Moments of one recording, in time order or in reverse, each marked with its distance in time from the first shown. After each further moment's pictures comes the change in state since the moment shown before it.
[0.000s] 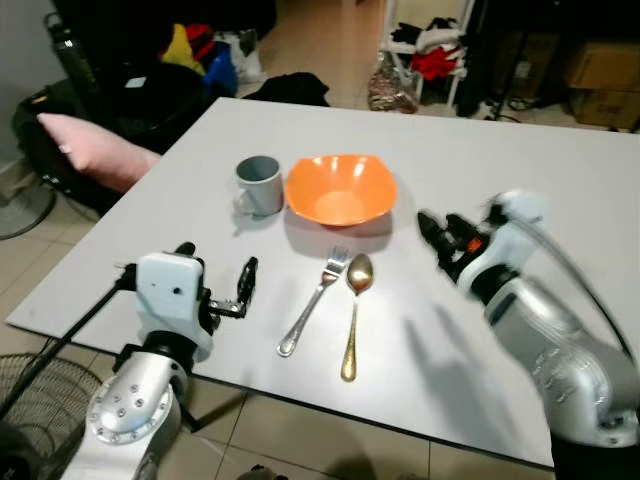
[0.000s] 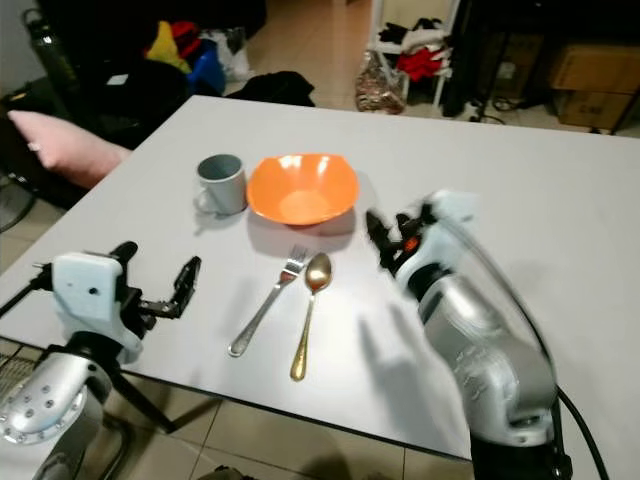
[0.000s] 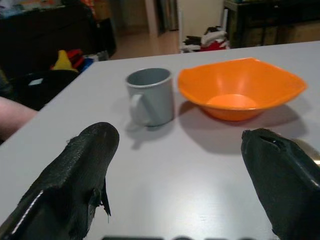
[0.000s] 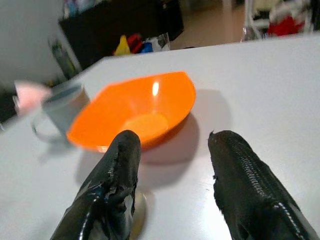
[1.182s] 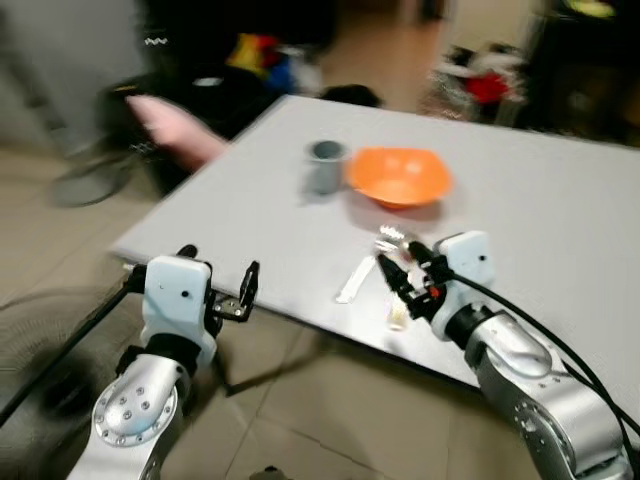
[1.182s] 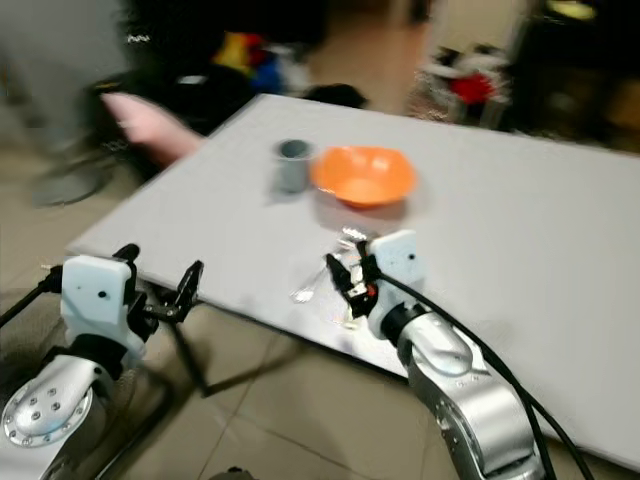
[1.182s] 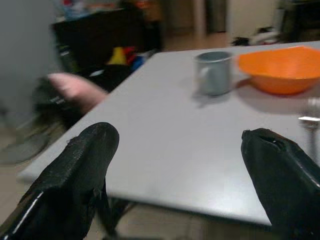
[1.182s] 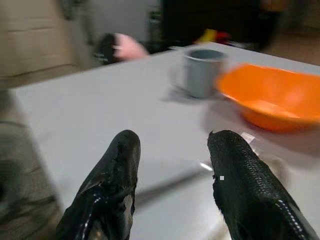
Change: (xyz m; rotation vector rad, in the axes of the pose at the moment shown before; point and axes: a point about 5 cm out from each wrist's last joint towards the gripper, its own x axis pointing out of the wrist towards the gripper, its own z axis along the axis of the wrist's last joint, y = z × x) left arm -0.002 -0.001 -0.004 0.038 0.023 0.011; right arm -0.016 0.026 -0.026 -0.209 0.021 0.175
